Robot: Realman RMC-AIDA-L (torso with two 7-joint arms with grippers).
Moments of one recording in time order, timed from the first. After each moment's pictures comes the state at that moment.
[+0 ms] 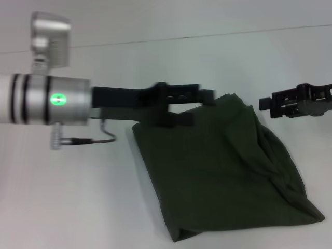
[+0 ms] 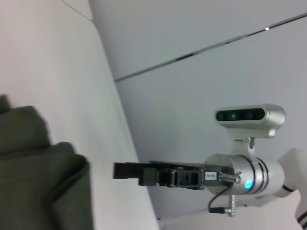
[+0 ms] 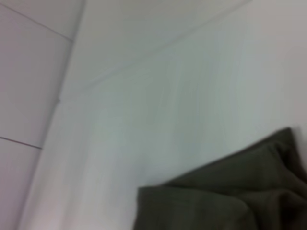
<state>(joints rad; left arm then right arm) -0.86 -2.13 -2.34 -0.53 -1.16 1.59 -2.48 0.62 1.86 -0.53 -0.63 -2.32 -1.63 2.40</state>
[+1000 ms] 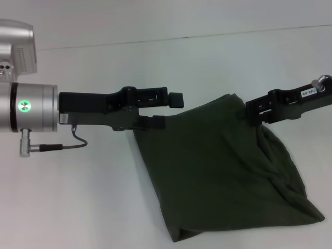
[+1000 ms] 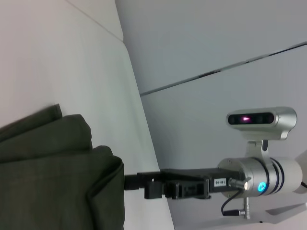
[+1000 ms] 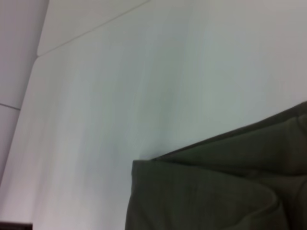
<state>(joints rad) -0.77 -2.09 -2.34 -0.61 -1.16 1.64 -2.51 0.71 1.91 -0.59 -0.64 -2.41 -1.60 2.48</state>
